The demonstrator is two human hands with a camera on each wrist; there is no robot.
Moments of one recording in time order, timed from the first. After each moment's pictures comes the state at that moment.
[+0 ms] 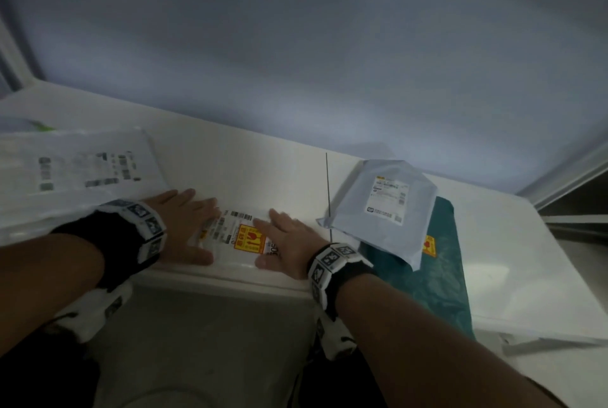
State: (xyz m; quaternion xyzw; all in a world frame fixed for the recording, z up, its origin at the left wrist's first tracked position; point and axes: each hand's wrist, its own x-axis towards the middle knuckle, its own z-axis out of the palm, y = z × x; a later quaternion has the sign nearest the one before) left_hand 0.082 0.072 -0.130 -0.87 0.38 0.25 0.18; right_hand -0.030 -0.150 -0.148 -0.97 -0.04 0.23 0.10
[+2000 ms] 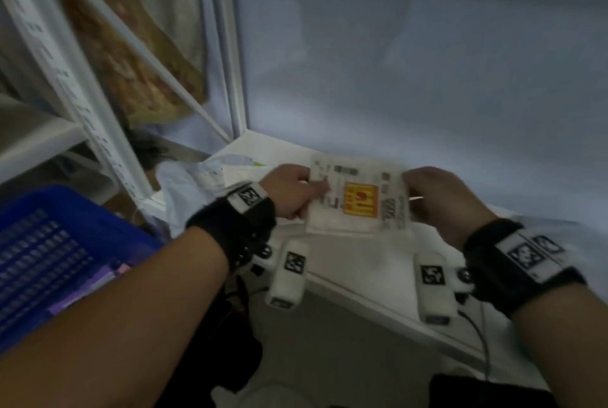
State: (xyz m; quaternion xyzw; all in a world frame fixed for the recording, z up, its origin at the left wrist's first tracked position) left_hand 0.069 0.171 -0.009 -0.85 0.08 0.15 -0.50; right_hand 0.013 -0.066 0.012 -0.77 0.15 0.01 0.63
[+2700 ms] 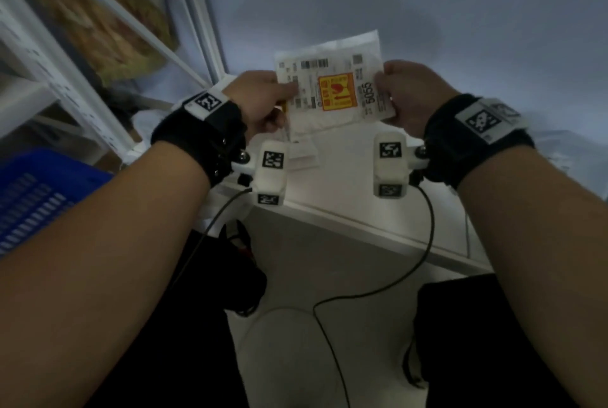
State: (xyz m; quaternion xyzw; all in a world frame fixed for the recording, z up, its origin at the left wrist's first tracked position) left_hand 0.064 0.165 0.015 -0.76 0.02 0.14 -0.63; right_hand 0.028 -0.053 0.025 -0.74 0.14 0.00 0.65
